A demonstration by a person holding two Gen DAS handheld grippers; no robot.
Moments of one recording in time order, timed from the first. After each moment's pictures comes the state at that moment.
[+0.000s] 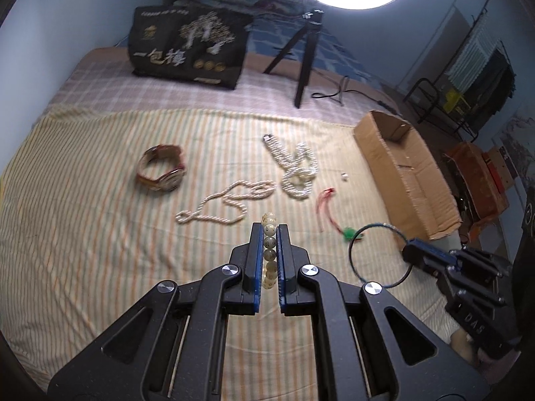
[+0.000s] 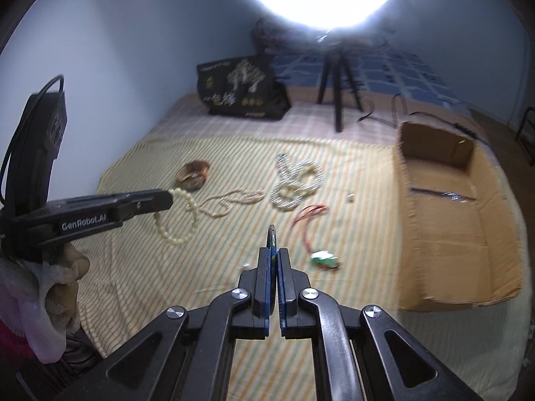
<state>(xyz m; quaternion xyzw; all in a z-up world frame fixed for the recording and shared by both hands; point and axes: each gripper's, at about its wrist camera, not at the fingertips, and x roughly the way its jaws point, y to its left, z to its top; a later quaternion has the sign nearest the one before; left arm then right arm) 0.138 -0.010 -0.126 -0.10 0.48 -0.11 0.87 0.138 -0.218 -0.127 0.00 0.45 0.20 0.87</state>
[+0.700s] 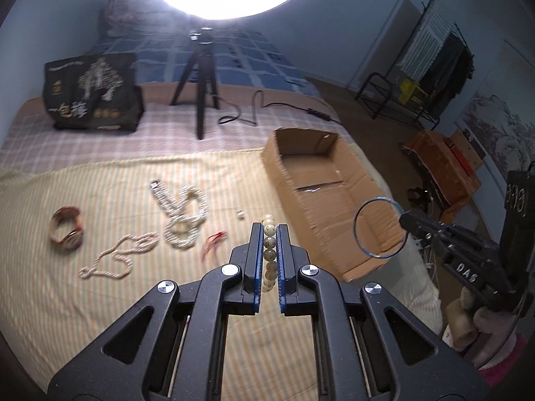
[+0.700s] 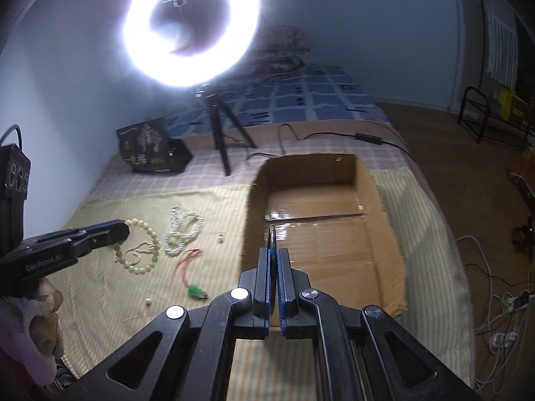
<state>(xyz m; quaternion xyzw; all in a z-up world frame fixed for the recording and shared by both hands) 0.173 -0.128 -0.086 -0.09 0.44 -0.20 0.87 0.164 -0.360 -0.090 0.04 0.41 0.08 0.91</state>
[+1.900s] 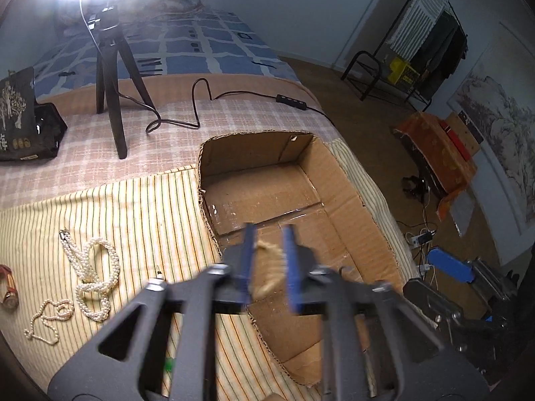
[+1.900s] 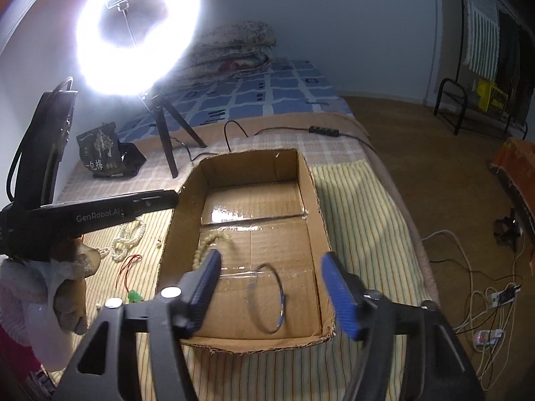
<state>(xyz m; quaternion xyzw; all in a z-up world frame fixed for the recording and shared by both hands) 0.261 -0.236 -0.123 -0.06 0.47 -0.23 0.85 0.184 -0.415 -0.109 0.03 0.42 0.03 0.91</state>
